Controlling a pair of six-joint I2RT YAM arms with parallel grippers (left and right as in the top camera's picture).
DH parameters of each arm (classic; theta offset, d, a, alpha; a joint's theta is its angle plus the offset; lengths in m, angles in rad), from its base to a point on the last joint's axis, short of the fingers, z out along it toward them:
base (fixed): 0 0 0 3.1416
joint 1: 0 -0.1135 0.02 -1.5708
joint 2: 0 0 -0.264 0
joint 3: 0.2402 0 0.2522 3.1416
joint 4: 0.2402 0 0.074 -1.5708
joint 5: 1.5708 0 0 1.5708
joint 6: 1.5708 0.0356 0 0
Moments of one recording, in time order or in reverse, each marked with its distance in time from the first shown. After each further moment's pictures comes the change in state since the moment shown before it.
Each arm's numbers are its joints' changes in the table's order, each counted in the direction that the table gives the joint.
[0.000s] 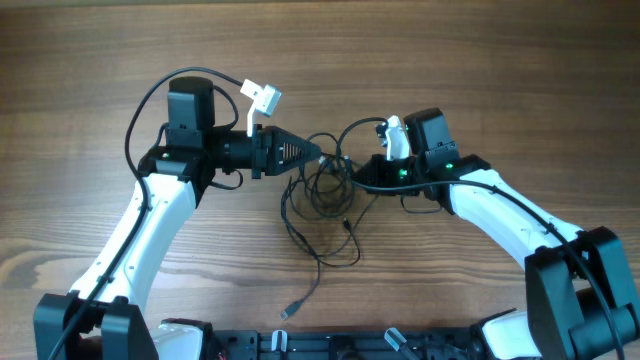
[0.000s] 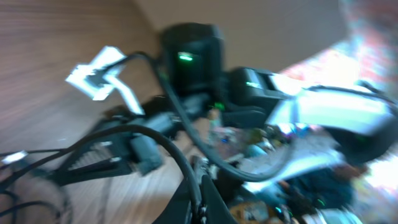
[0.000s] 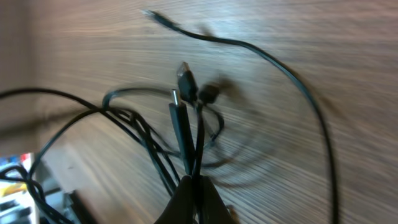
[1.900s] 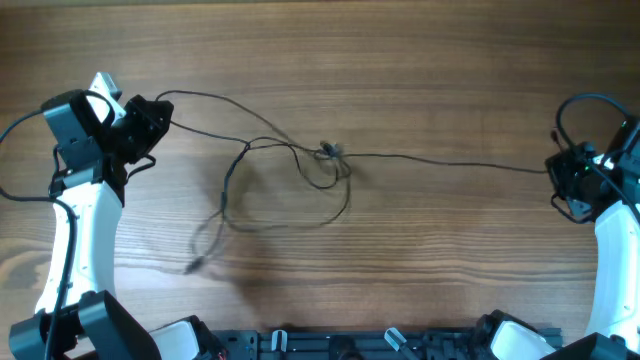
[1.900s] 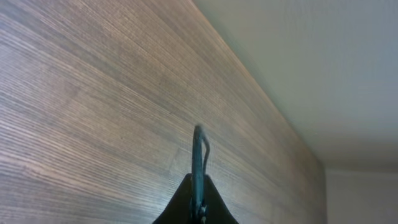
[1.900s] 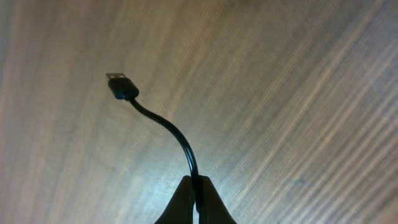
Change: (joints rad) left arm -0.492 0.006 0.000 -0.019 -0.724 -0.324; right arm 0.834 0.328 0.129 0.483 0.464 0.224
